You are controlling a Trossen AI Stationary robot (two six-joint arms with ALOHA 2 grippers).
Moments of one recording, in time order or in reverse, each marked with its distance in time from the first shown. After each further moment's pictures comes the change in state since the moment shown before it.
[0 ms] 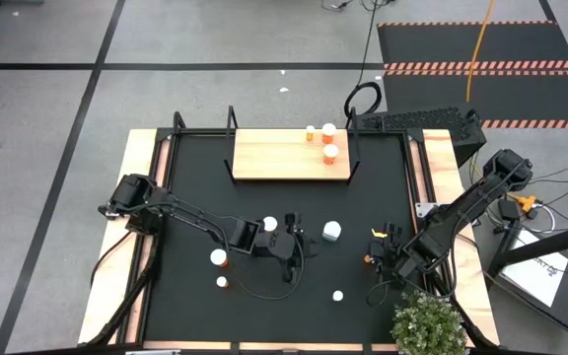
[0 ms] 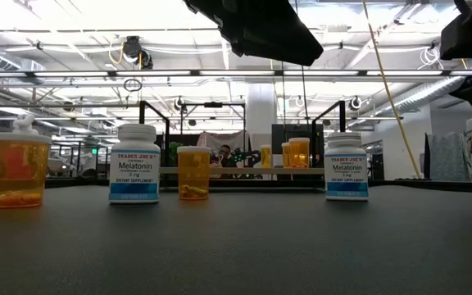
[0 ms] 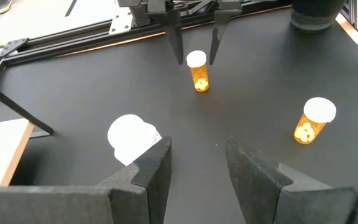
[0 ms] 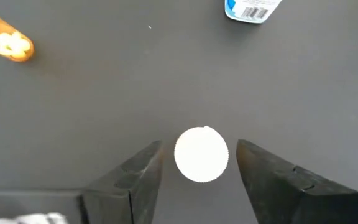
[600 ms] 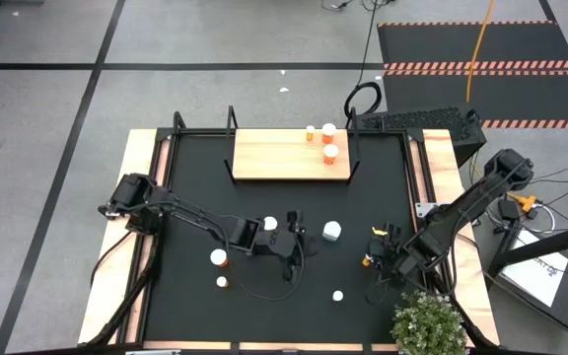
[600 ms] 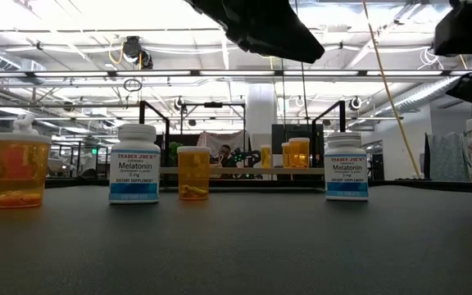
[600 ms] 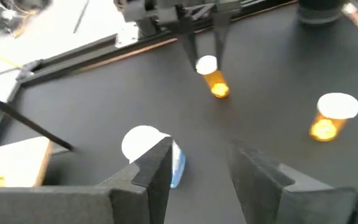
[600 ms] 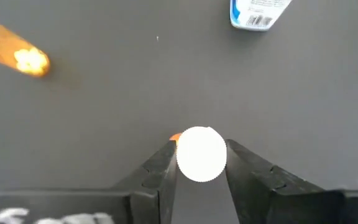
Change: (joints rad) left arm 0.021 0.000 0.001 0.025 0.000 0.112; right arm -0.028 -0.024 0.000 0.053 -0.014 0.001
